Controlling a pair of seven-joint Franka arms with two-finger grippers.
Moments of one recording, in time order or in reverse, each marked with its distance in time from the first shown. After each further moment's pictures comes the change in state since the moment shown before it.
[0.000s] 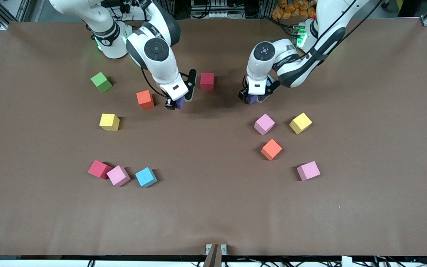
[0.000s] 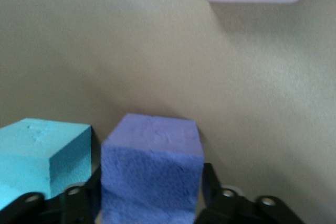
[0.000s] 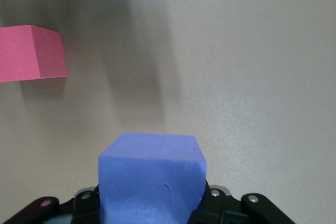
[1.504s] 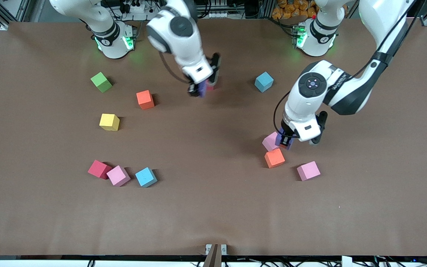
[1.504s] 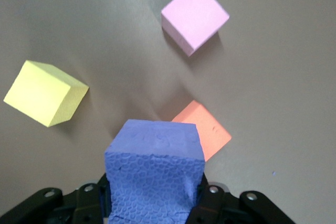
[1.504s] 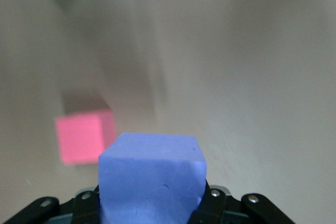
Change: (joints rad) left arm 0.185 -0.003 0.065 0.514 0.004 -0.390 0.001; right arm 0.157 0.064 0.081 0.157 0.007 0.005 0.219
